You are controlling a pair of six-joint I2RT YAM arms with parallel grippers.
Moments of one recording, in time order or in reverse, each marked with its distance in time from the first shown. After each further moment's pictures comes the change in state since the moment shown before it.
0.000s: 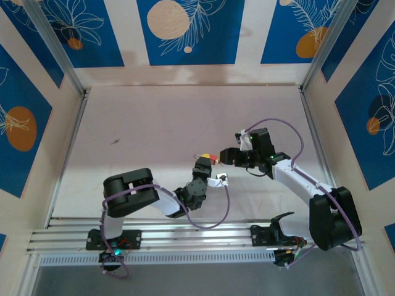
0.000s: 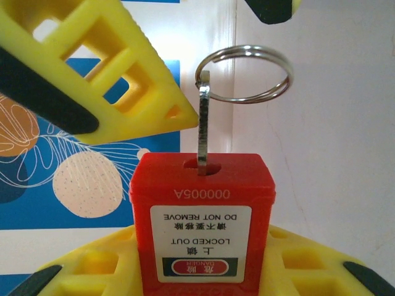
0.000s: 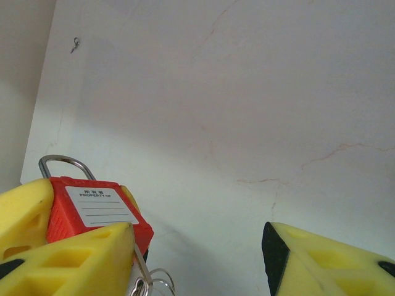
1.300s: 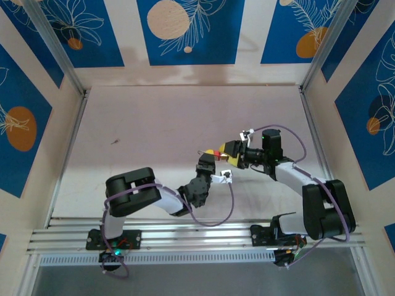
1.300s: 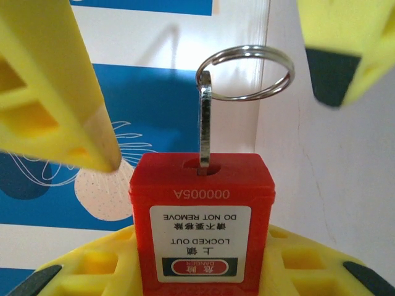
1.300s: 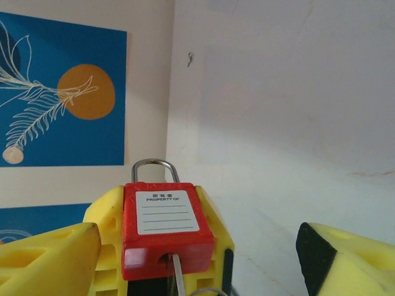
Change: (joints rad) left arm 0.001 0.026 0.062 0.090 0.018 0.060; right arm -0.148 0.083 -0.124 0.436 -0.478 0.427
